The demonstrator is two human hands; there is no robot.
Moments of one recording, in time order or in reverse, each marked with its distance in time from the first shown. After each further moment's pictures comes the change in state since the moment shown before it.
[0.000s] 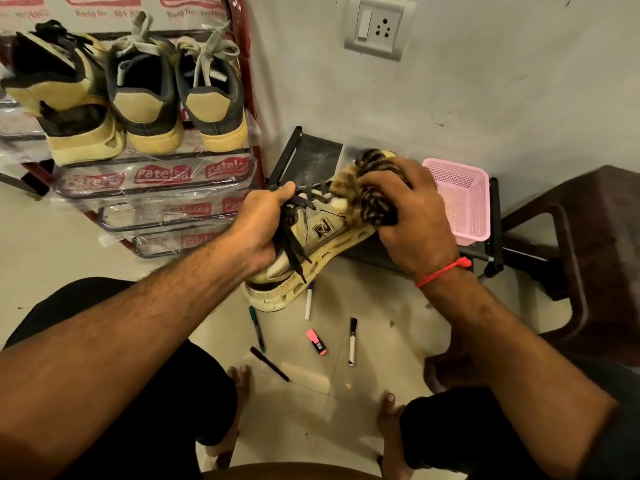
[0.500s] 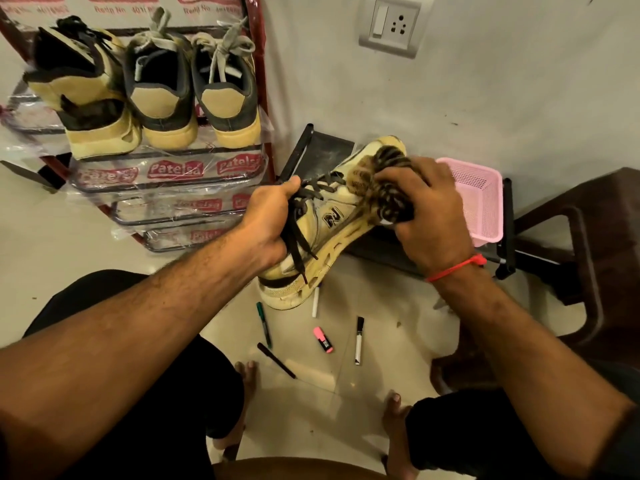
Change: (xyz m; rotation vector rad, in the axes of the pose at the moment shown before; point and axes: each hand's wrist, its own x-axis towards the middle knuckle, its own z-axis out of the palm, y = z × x) left_hand -0.007 0.003 0.000 -0.097 0.021 -0.028; right_hand 0.002 0.002 -0.001 -0.008 0.022 -0.021
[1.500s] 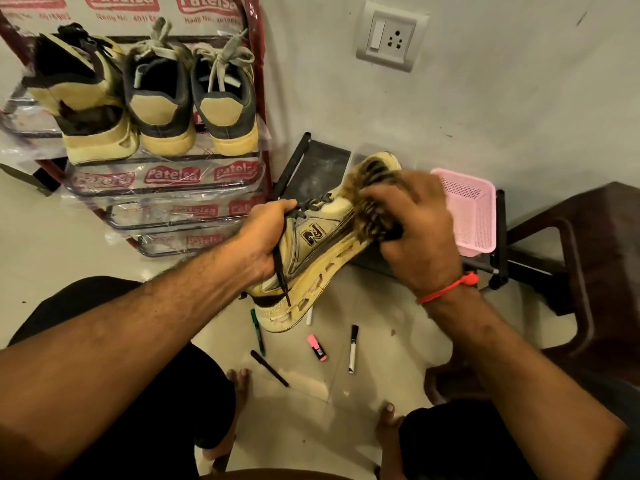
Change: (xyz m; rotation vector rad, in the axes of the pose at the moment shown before) left_hand 0.004 -0.005 -0.006 0.108 0.064 -0.078; right_hand -0.006 -0.016 0.001 -0.003 0.067 -0.077
